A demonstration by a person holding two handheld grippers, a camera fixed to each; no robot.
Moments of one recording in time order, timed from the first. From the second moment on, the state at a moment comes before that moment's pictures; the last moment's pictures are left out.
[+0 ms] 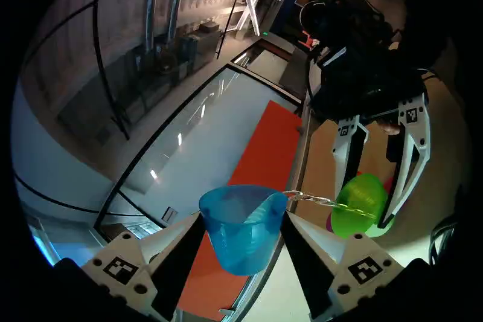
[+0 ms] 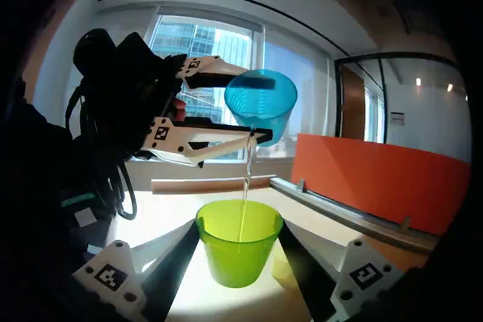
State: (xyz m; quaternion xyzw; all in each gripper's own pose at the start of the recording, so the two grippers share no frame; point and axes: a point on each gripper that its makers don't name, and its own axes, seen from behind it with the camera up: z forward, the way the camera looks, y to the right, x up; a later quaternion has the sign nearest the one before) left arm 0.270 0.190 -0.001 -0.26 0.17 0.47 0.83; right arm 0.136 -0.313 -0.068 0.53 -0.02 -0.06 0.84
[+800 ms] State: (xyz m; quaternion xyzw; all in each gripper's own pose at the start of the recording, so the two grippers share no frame) left arm 0.277 0.194 -0.004 -0.25 0.18 0.50 0.81; right arm 0.139 -0.310 -0.069 0.53 -0.01 -0.06 0.85
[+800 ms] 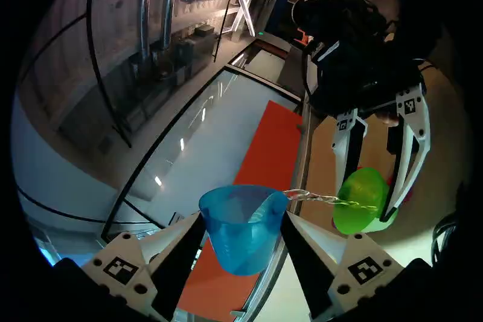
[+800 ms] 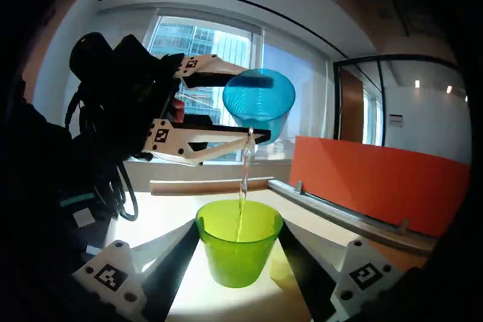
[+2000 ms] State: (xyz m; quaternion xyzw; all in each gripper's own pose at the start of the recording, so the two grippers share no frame) left arm 0.282 0.197 -0.011 -0.25 0.20 0.54 0.78; right arm 0.141 -0.310 -0.068 0.53 -0.01 -0.07 0.85
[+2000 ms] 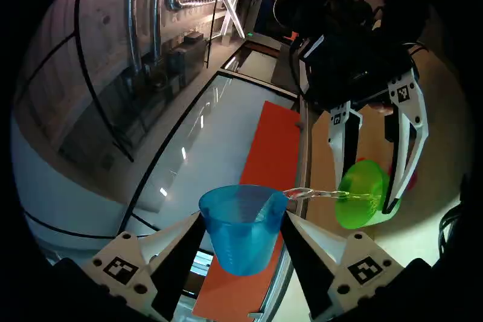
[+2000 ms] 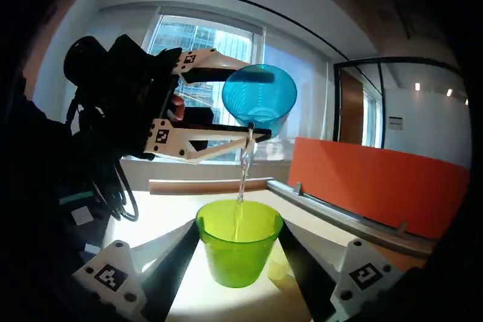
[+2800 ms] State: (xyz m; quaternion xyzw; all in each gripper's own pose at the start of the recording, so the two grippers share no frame) left arm 0.286 0.201 -0.014 -0.24 0.22 0.56 0.76; right arm 0.141 -0.308 -0.067 0.52 0.00 -0.07 0.85
